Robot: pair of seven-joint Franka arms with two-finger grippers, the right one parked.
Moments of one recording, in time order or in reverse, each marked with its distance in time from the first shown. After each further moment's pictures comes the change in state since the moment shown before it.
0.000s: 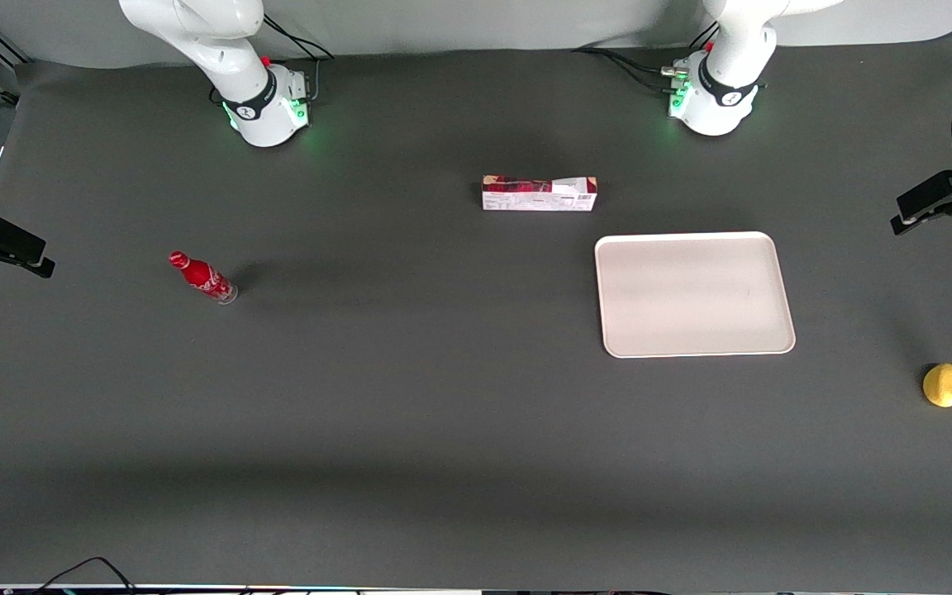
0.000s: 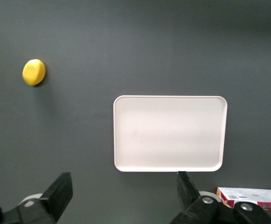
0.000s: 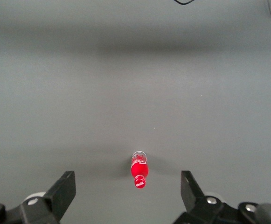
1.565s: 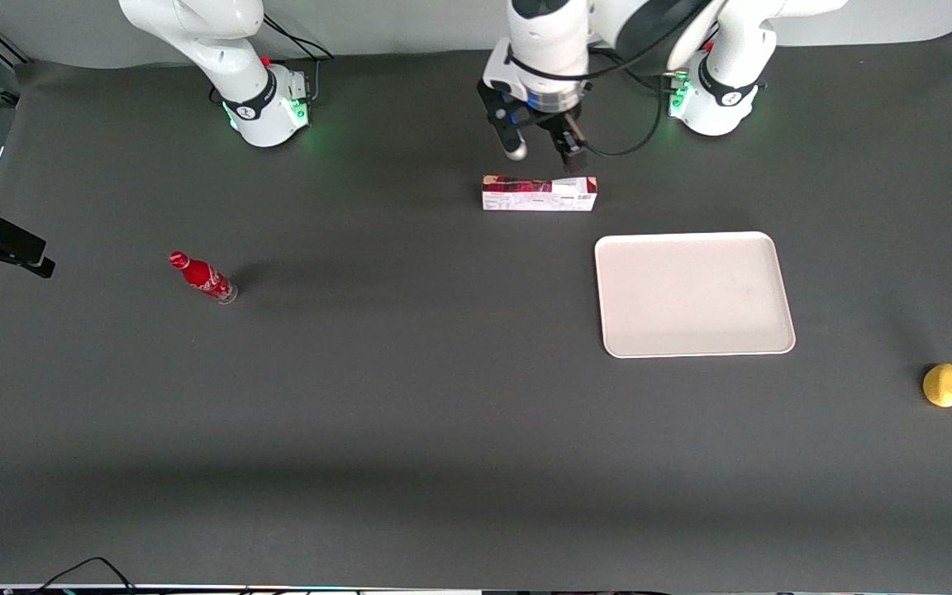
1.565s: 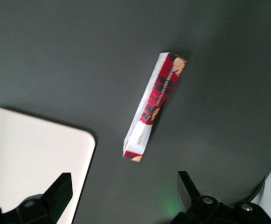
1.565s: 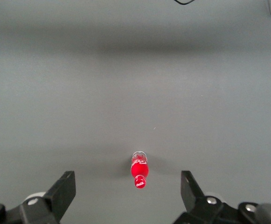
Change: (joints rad) arm -0.125 0.015 -0.826 -0.377 -0.037 0.218 0.309
